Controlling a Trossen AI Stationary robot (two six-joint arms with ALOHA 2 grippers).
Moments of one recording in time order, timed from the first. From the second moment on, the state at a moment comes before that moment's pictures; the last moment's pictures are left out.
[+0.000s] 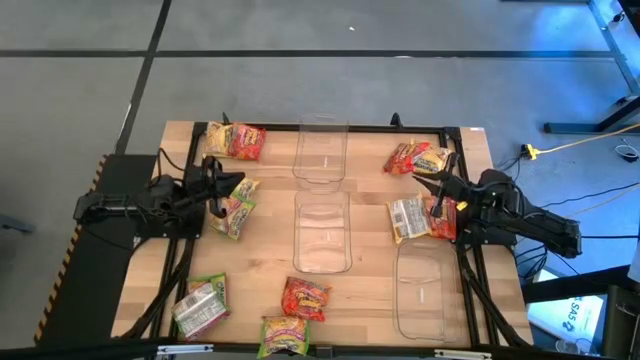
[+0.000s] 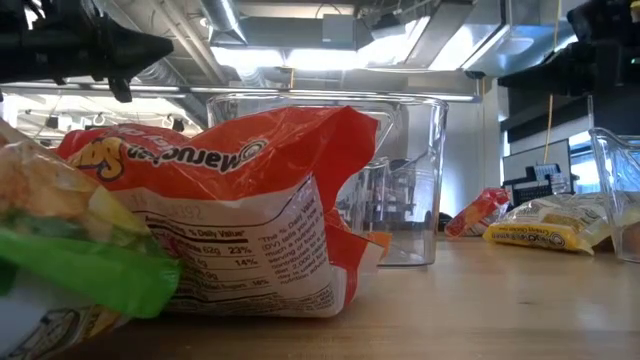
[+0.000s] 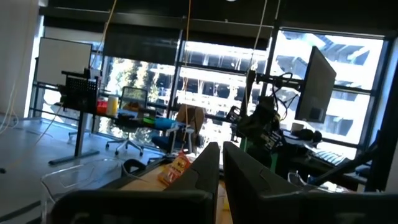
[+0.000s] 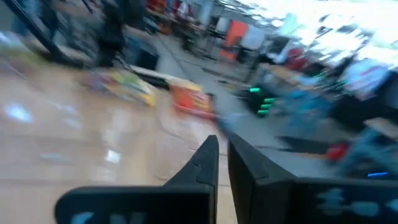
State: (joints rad) left arm 0.06 0.02 0.01 0.36 -0.27 -0.12; right arm -0.31 0.01 0.22 -0.23 -0.05 -0.31
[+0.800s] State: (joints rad) left arm 0.08 0.03 0.01 0.30 -0.42 -0.01; right arm -0.31 0.37 0.22 0.20 0.34 0.29
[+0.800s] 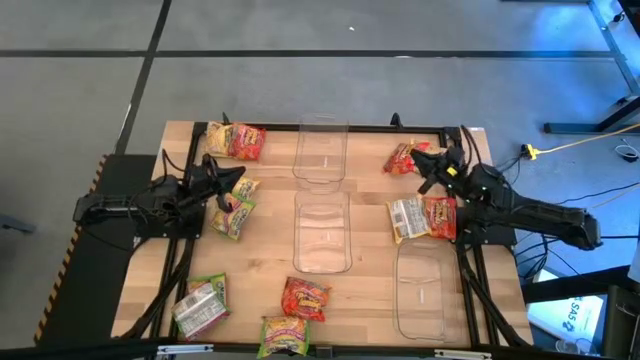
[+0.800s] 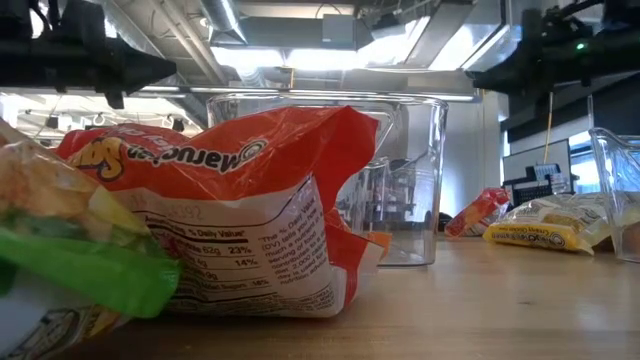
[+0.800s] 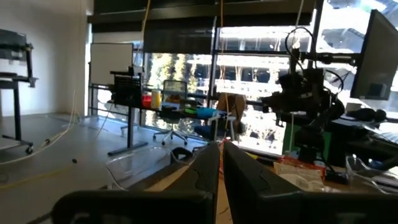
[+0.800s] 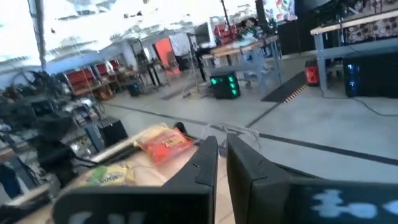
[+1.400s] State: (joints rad) left arm 0.09 0.03 0.01 0.30 -0.40 0.01; right arm -0.66 0.86 0.55 -0.52 0.27 0.60
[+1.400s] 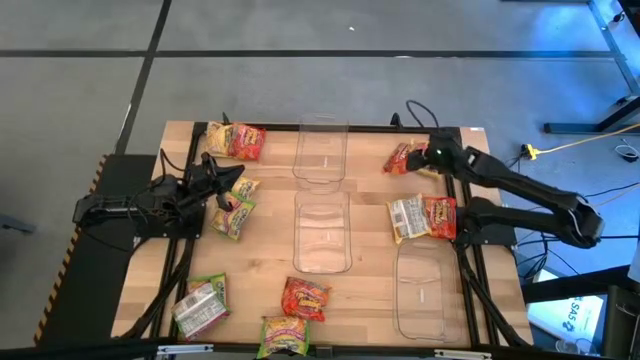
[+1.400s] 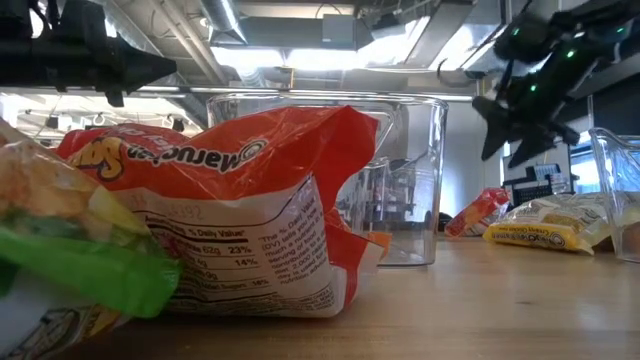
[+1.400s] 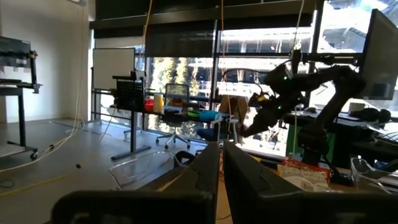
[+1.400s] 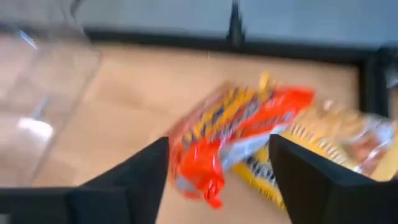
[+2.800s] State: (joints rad) left arm 0.09 0.03 0.01 0.31 -0.44 0.01; right arm -0.75 1.29 0.55 -0.22 0.28 0.42
